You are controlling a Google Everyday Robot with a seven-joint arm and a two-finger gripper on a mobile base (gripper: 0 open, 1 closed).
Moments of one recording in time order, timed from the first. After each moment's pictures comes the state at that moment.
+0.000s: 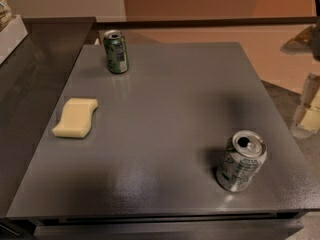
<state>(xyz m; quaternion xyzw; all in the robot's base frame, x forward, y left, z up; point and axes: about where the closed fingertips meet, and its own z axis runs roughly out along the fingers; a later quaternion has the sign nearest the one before) 0.423 -0.223 0.984 -0.61 0.77 0.02 0.16</state>
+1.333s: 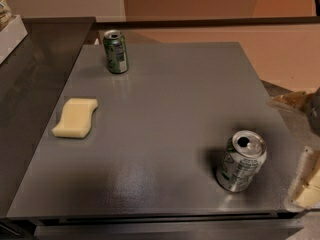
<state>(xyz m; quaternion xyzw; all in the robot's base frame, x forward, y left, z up) 0.344 -0.195 0.924 -0.63 0.74 0.10 0.21</state>
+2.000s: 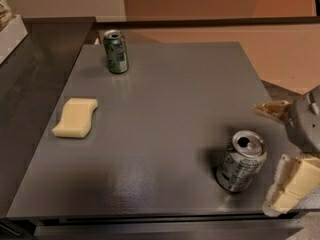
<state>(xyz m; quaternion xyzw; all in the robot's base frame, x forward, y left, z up) 0.345 -0.173 0.903 -0.63 0.74 0.12 0.22</state>
